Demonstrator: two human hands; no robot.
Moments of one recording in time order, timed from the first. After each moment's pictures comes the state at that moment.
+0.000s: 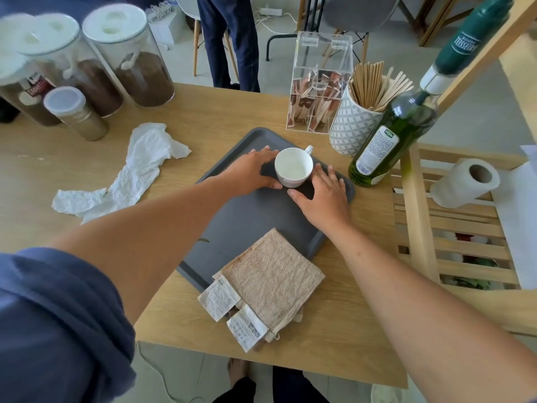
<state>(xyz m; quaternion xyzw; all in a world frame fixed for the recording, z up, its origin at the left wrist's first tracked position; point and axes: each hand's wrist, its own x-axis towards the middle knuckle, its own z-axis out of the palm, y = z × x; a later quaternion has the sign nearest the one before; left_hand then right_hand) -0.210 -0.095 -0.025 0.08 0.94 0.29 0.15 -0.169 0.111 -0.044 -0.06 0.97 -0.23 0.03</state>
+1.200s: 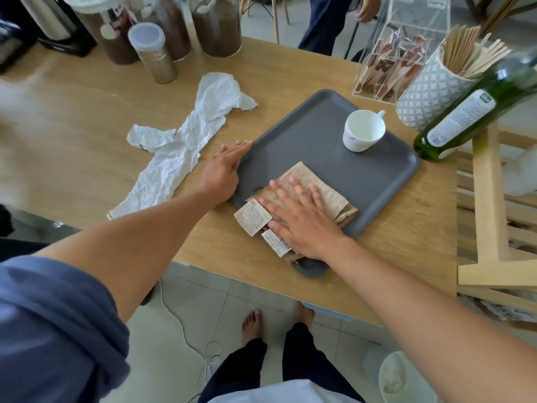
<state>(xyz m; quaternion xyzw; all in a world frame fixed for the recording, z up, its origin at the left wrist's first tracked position) -0.048 -0.231 -0.055 -0.06 0.94 0.33 -0.03 -0.028 0.001 -0.047 -0.38 0.91 -0.04 0.15</state>
